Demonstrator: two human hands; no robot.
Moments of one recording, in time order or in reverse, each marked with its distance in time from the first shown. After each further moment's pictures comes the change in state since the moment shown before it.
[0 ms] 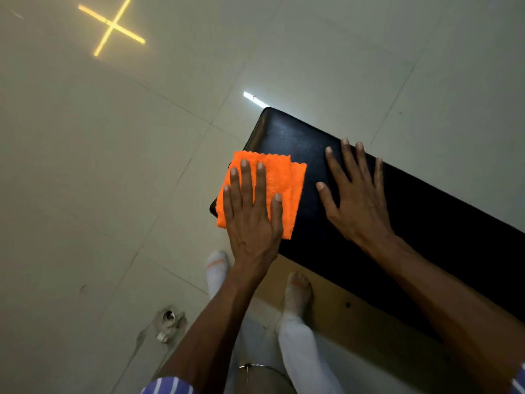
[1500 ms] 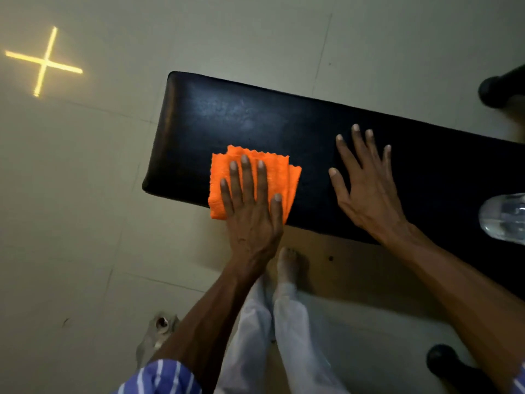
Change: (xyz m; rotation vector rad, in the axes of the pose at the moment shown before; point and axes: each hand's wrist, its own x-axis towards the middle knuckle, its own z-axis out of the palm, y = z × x) left_hand -0.099 0.062 0.031 0.029 -0.067 0.388; right_hand -0.150 0.095 -0.012 0.060 0.056 0.276
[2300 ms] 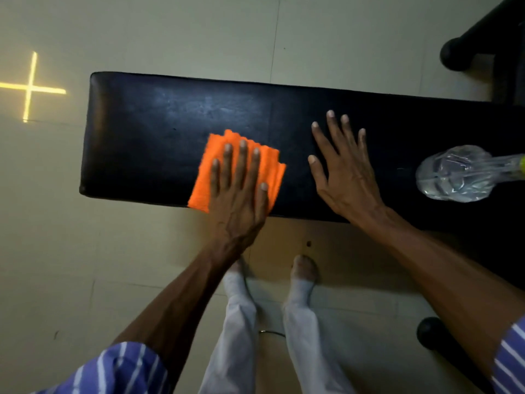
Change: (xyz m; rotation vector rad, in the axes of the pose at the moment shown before) left_hand 0.002 0.077 0.015 0.049 -0.061 0.275; right_hand -0.037 0.076 -0.013 0.080 0.046 0.020
